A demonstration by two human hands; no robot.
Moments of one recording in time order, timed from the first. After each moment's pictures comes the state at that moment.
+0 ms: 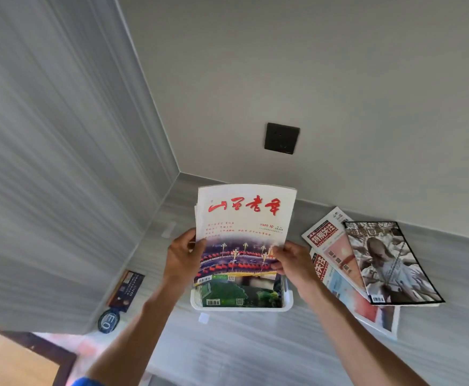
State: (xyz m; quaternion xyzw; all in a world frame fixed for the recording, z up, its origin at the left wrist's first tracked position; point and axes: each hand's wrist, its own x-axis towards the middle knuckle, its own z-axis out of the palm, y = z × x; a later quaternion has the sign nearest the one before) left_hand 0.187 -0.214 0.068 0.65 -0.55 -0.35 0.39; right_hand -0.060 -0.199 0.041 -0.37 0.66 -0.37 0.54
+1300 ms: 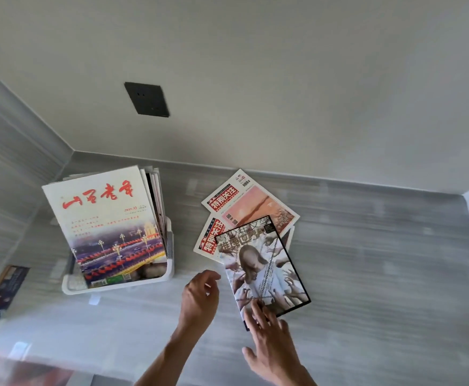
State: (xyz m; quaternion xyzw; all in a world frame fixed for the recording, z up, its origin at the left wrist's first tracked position) left_hand -0.099 -0.071 -0.016 0.67 -0.59 -0.39 0.20; right_hand -0.257 0.035 -0.072 -0.68 0.65 0.10 0.33
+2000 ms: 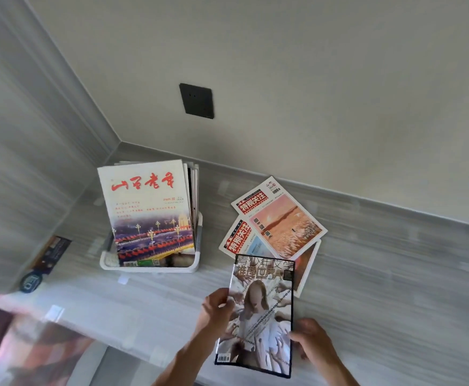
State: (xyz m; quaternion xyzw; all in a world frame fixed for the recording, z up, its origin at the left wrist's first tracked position) left_hand -0.086 -0.038 -0.028 0.68 -0.38 -0.58 0.24; right_hand -0.315 0.022 -0.060 -0.25 0.78 -0.13 0.56
